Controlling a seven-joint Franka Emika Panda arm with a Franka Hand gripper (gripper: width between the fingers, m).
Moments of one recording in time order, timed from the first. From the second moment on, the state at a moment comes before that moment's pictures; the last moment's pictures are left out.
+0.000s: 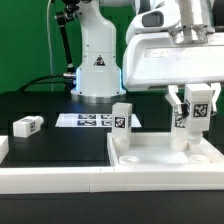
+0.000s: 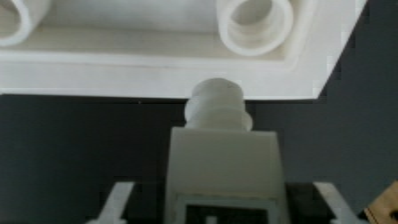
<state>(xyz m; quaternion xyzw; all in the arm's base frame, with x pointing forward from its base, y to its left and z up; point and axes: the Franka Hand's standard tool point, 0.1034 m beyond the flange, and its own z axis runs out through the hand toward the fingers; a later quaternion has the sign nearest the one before) 0.638 0.106 0.099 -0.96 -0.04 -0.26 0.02</state>
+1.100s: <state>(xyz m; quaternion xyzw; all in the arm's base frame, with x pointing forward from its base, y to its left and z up) 0.625 0.117 0.084 -0.97 -0.06 -0.25 0.02</state>
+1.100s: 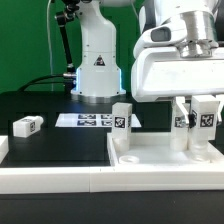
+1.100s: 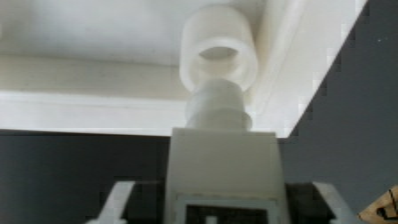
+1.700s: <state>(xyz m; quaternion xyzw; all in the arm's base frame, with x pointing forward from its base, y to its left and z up) 0.624 0.115 0.073 -0.97 -0.06 -0.25 0.02</state>
